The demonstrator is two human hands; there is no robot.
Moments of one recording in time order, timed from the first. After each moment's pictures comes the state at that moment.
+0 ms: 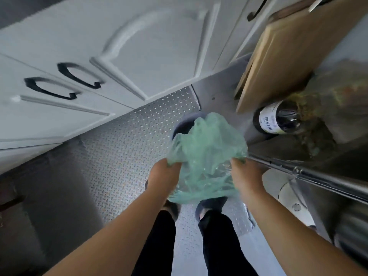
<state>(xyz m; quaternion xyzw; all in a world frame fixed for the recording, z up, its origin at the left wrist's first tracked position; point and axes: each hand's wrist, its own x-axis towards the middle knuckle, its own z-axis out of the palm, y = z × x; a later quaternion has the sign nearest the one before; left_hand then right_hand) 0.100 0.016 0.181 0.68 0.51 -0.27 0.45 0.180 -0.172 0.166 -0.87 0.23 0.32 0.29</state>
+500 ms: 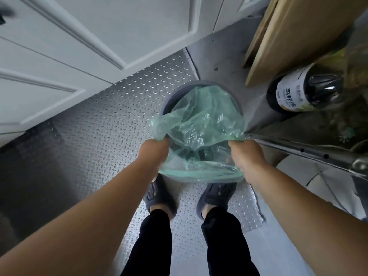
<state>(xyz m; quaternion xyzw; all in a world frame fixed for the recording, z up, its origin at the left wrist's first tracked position) 0.113 0.021 0.020 0.58 0.60 -0.27 0.48 0.186 -0.192 0.004 -0.82 0.32 0.40 0.27</state>
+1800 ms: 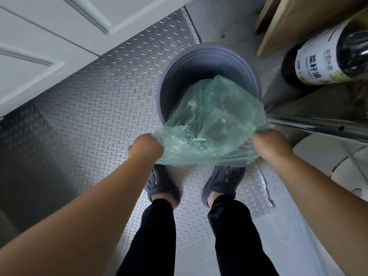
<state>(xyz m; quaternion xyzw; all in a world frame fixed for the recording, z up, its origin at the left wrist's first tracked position) 0.071 0.034 -0.050 0.73 0.48 -0.43 0.22 0.174 -0.235 -0.038 -0.86 0.23 0.43 0.12</state>
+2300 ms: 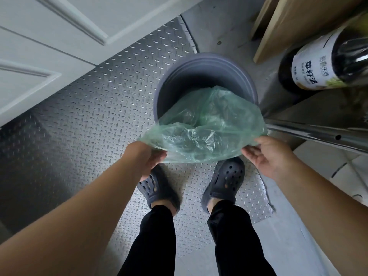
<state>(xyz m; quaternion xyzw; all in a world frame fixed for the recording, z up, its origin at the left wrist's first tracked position) 0.081 0.048 -0.038 0.38 0.68 -0.29 0.57 0.171 -0.237 -0.040 -0.57 0.53 0.35 0.52</state>
